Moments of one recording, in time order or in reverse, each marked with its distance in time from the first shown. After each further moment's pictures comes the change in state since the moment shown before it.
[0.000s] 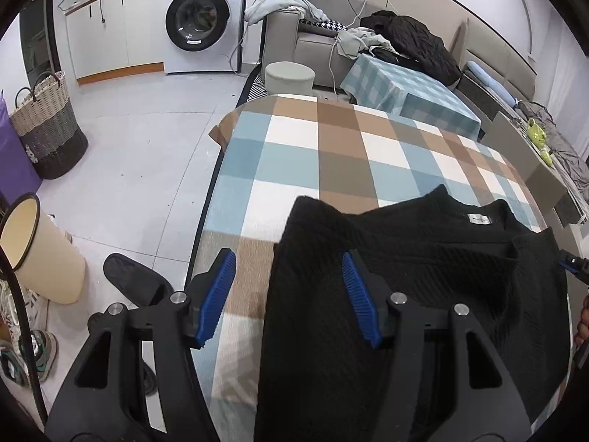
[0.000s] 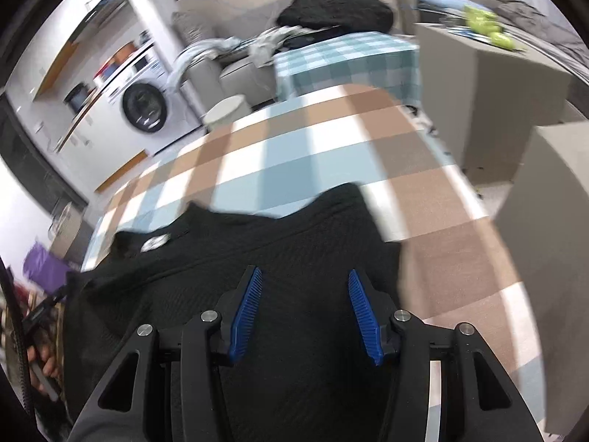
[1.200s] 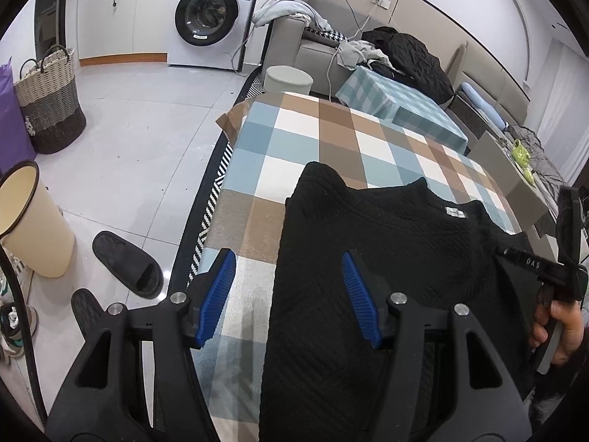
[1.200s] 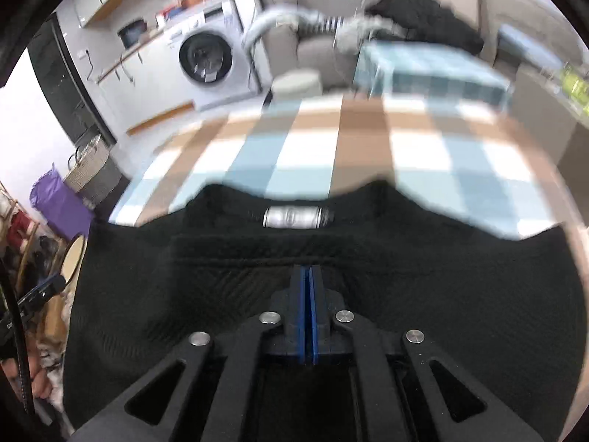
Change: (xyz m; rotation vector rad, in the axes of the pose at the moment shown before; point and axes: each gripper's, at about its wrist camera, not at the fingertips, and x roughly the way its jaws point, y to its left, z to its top) left arm -0.045 0.024 -0.041 -0.078 -0.012 -0.065; right arm 0.081 0.156 -0.011 -0.230 0.107 0.025
